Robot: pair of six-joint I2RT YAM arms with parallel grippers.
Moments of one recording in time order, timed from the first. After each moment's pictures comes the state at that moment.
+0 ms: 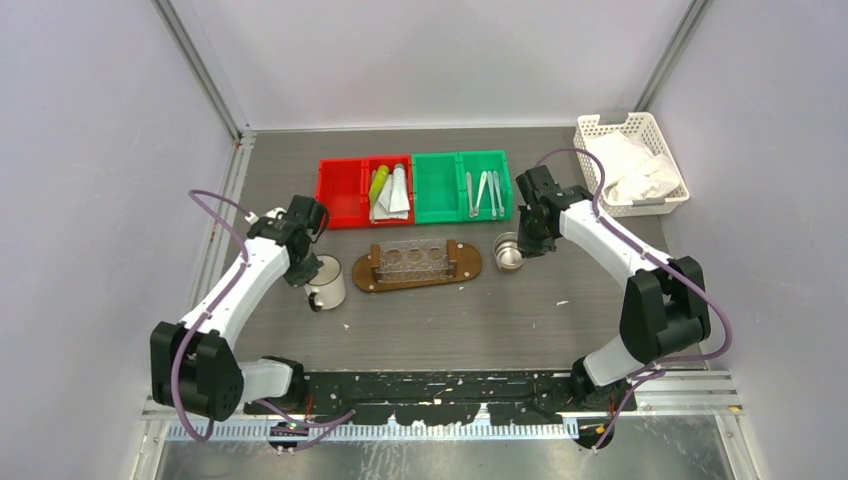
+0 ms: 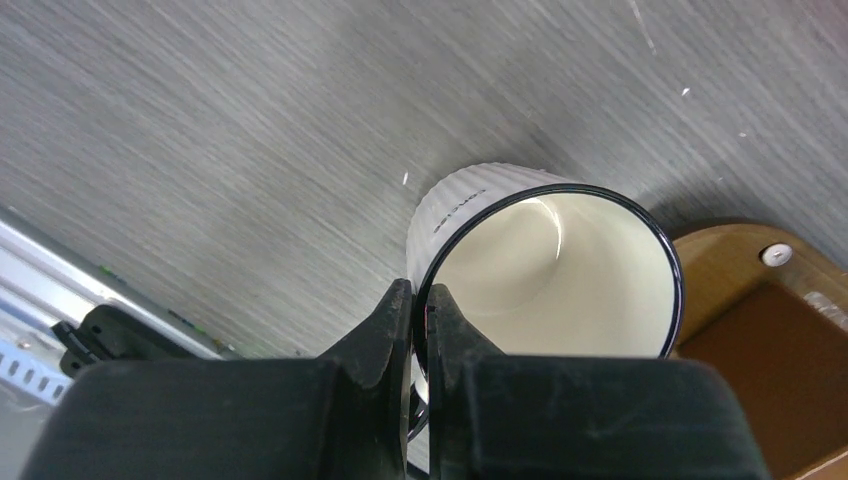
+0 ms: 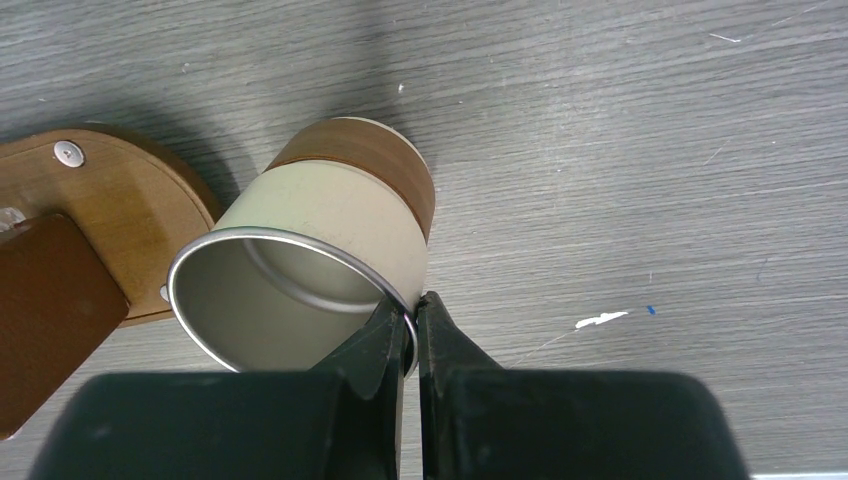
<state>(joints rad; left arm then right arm) -0.26 1.25 0.97 -1.04 -0.40 -0.88 0.34 1.53 1.14 -0.83 0.13 0.47</state>
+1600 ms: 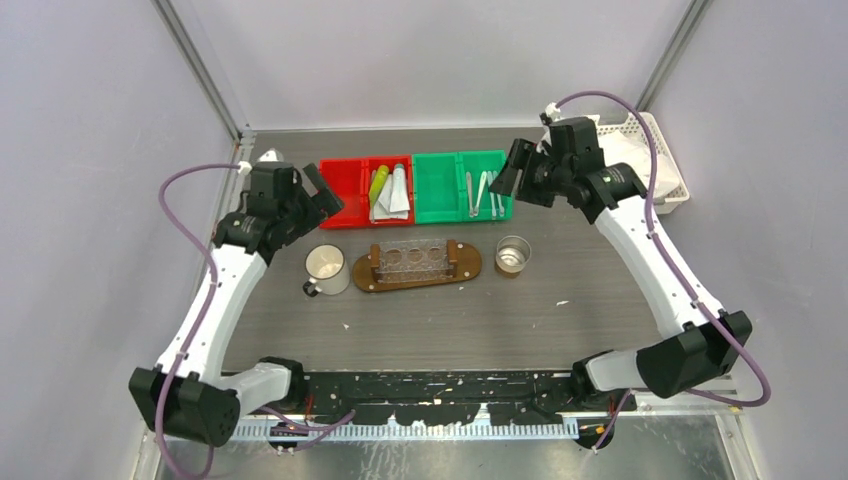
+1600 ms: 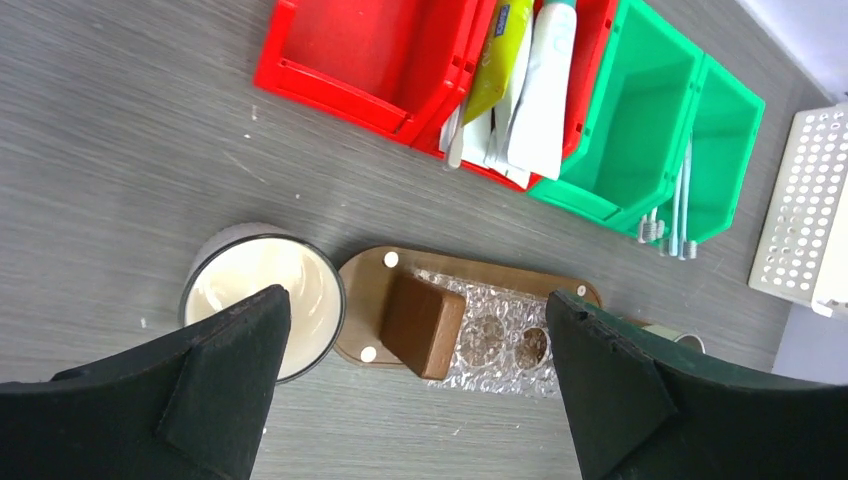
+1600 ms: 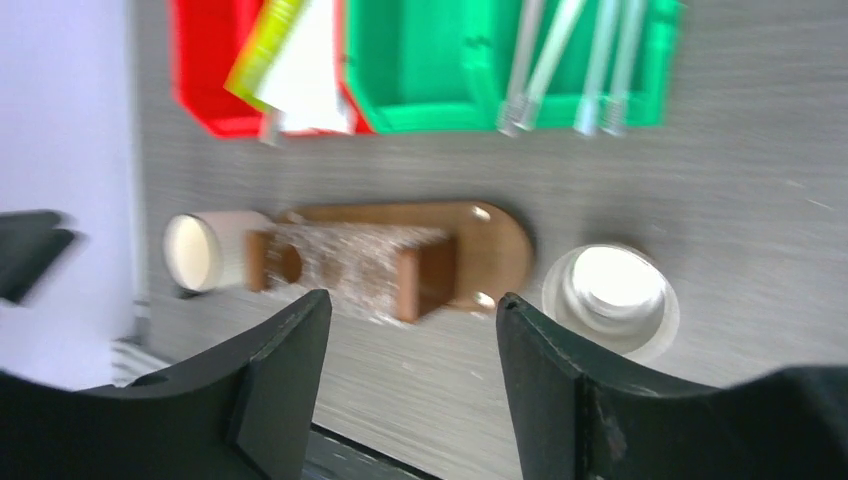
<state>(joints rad) -0.21 1.10 1.16 -0.73 -0.10 -0.70 0.33 1.35 1.47 -0.84 -0.13 0.49</state>
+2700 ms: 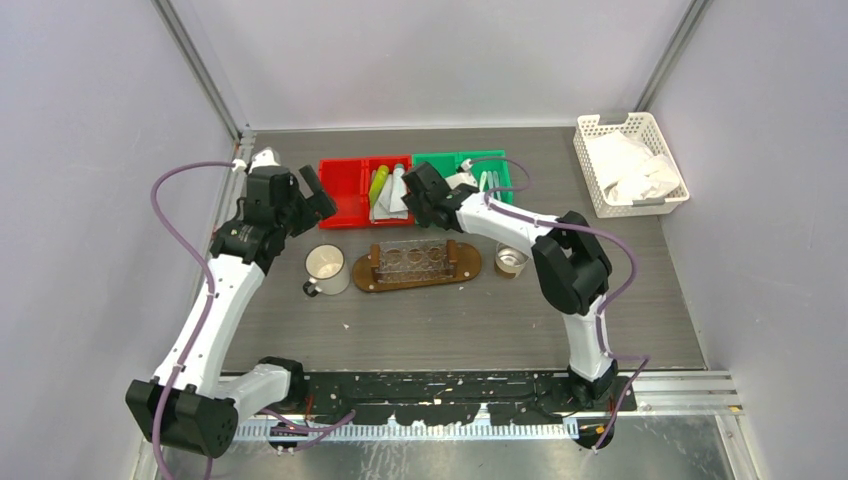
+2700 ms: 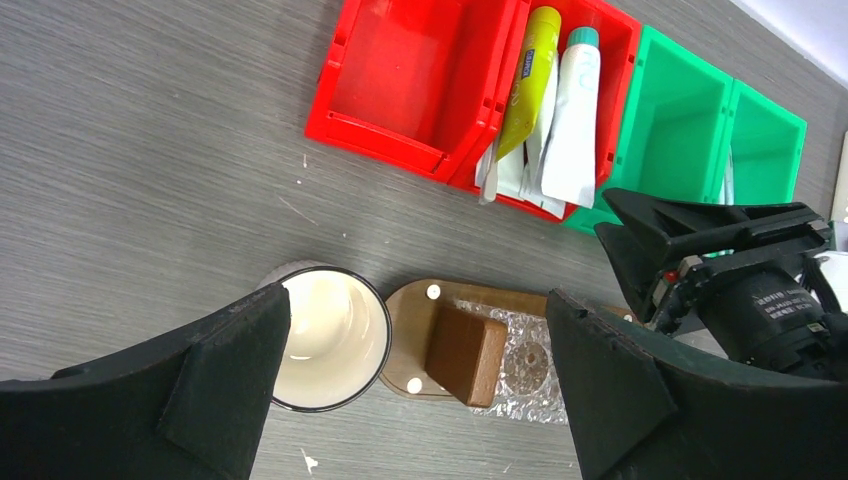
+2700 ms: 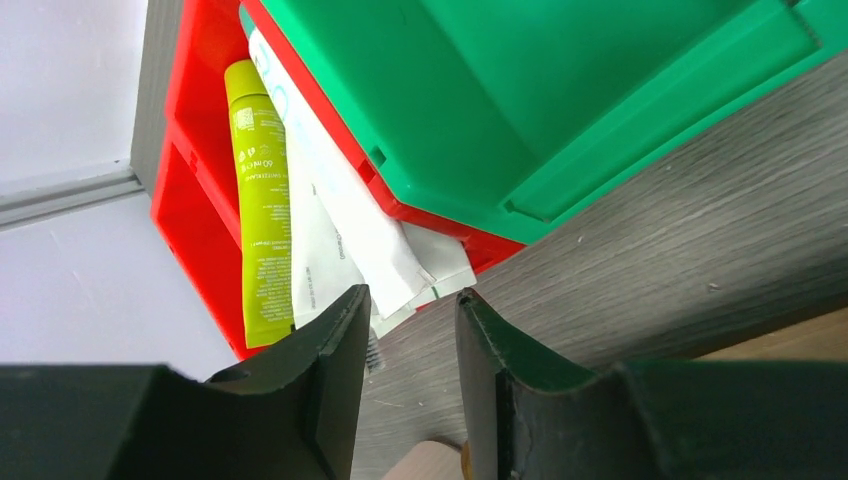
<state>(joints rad) -0.20 1.08 1.12 -0.66 -0.17 -0.60 0.75 2.02 1.58 -0.38 0.38 1.52</state>
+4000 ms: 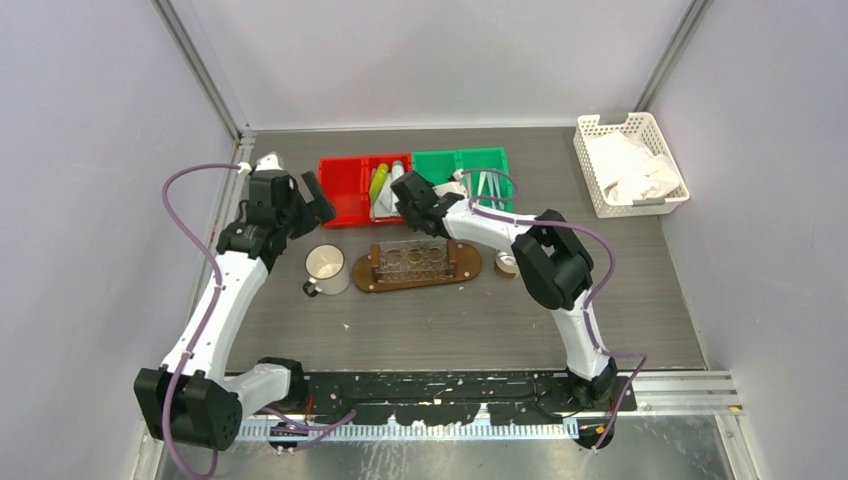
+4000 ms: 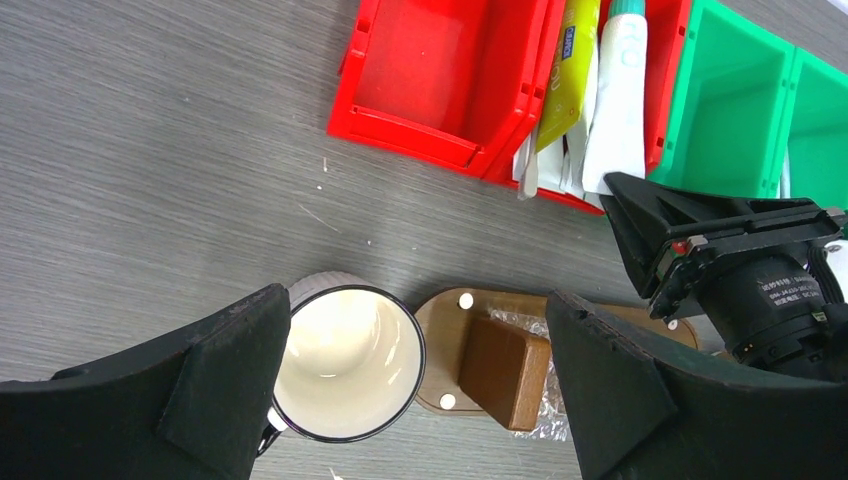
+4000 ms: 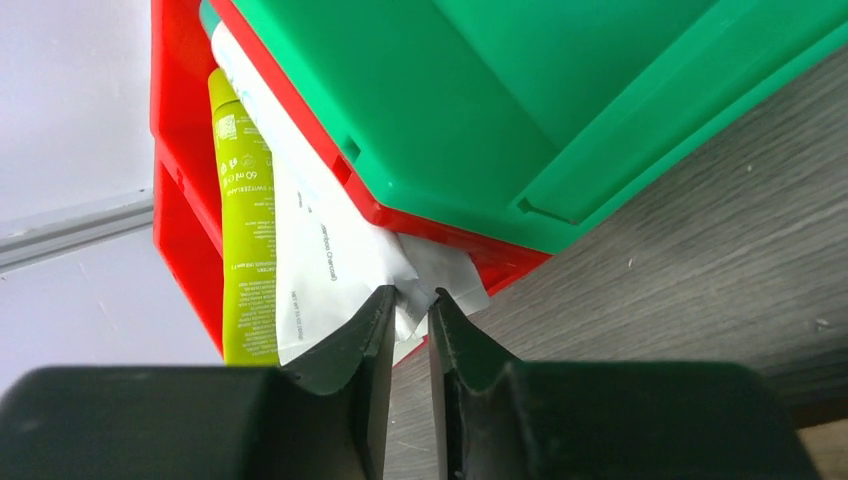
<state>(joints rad) -0.15 1.11 1.04 -0.58 -0.12 -0.53 0.79 2.13 1.62 -0.29 0.44 1.62</state>
